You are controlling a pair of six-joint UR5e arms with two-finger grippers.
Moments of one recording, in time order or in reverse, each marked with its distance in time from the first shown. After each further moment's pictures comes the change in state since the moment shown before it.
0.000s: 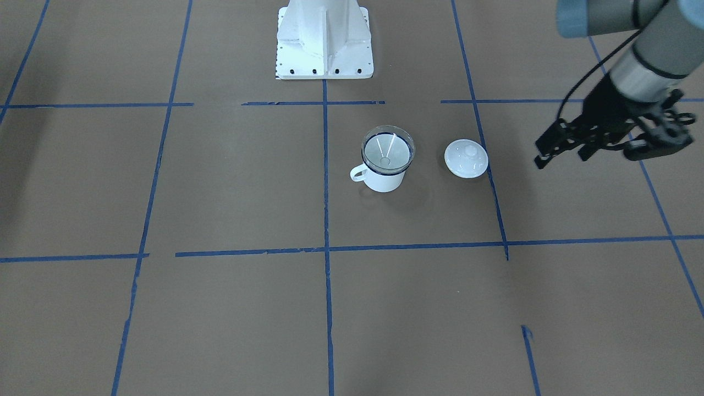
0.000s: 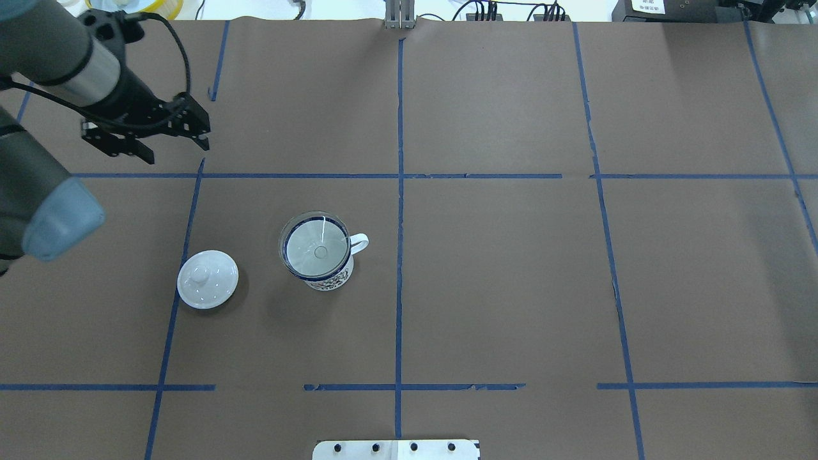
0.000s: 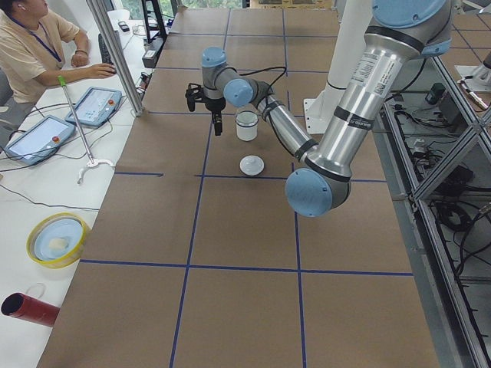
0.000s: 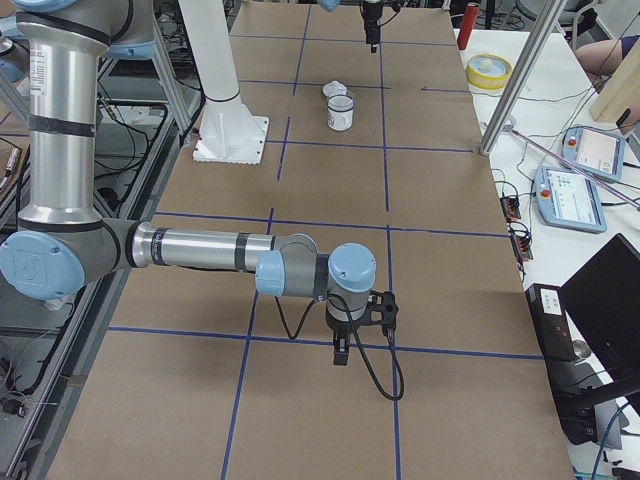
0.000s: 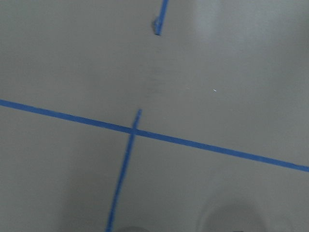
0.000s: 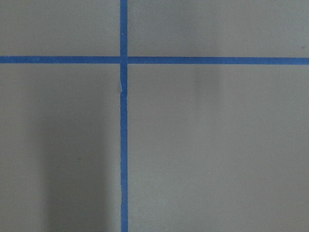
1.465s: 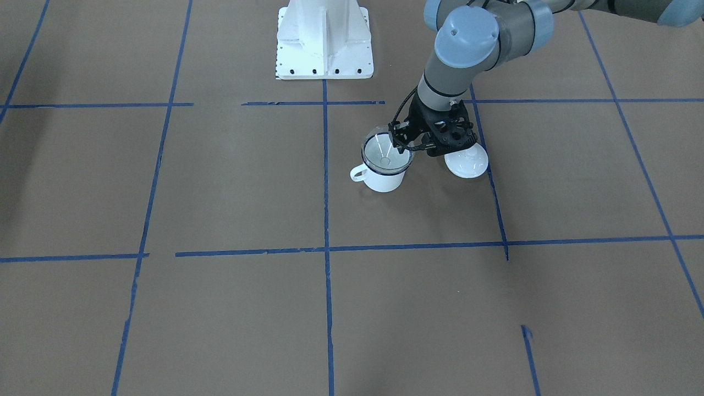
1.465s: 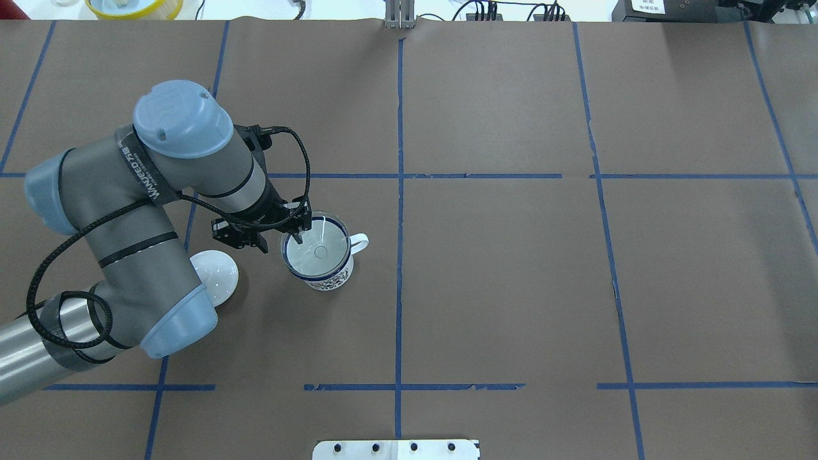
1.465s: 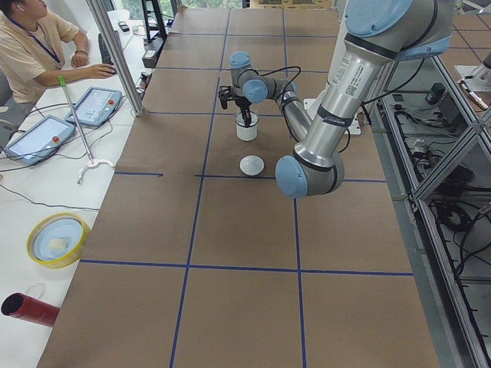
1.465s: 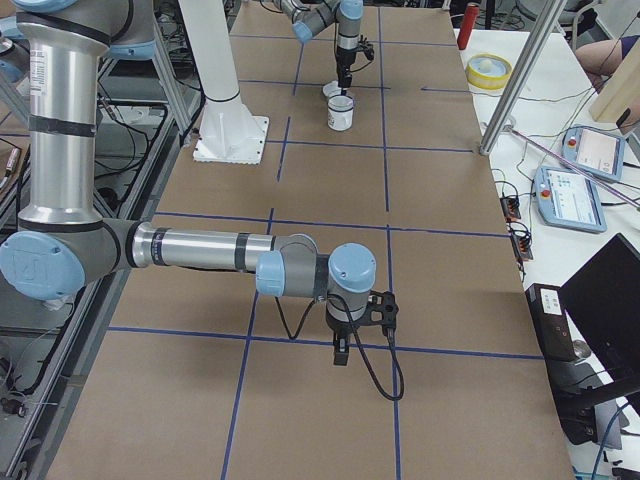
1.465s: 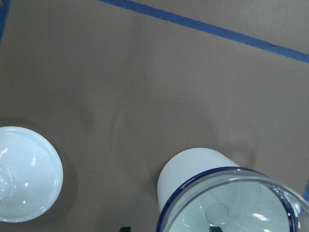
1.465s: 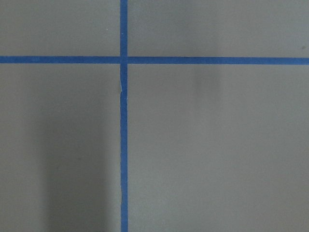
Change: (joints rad) left arm 0.252 -0.073 0.051 -0.018 0.078 -0.227; right arm 0.000 0.000 0.000 0.000 0.000 0.000
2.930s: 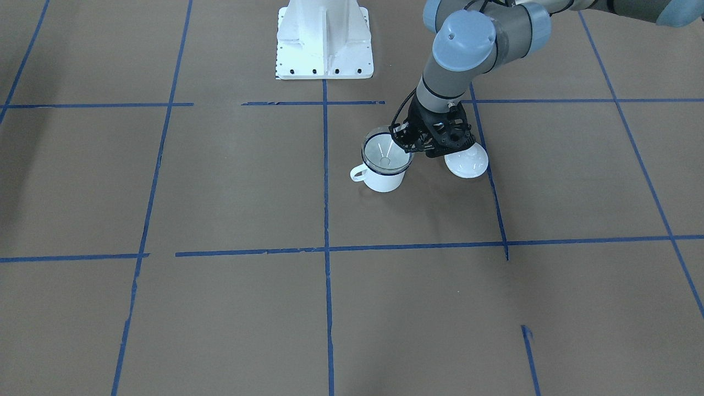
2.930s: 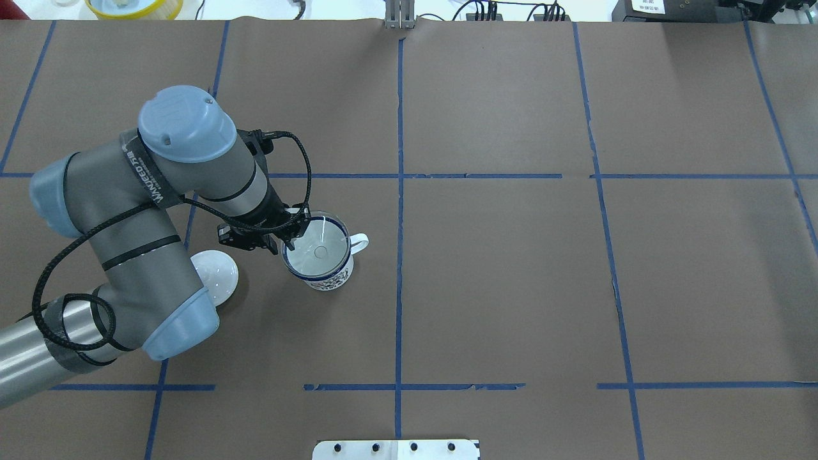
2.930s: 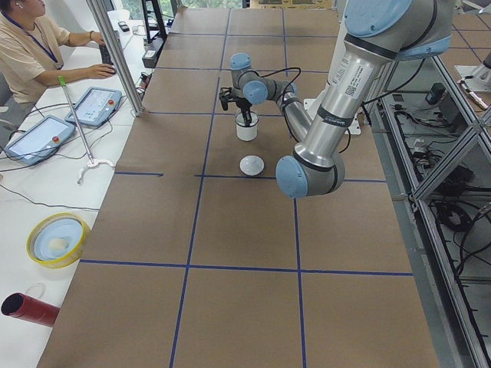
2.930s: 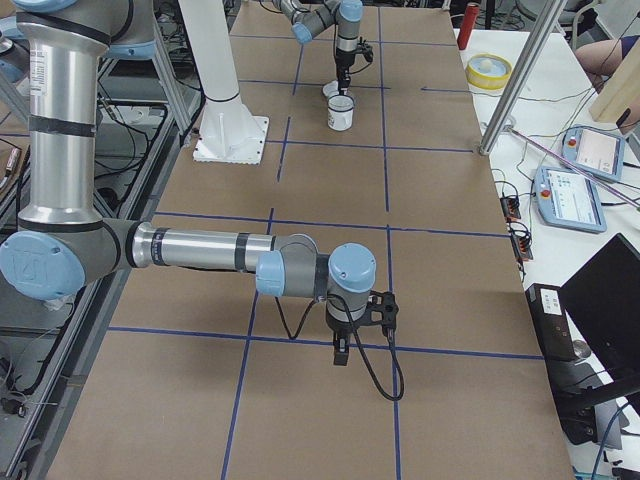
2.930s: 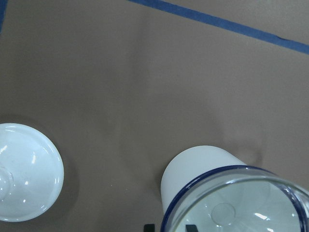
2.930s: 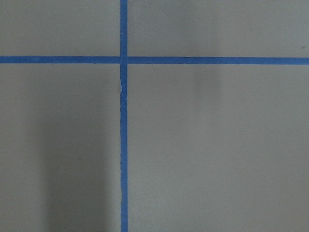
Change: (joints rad) left arm 0.007 0.001 0.005 -0.002 0.000 0.001; right arm 0.000 0.000 0.000 0.000 0.000 0.000
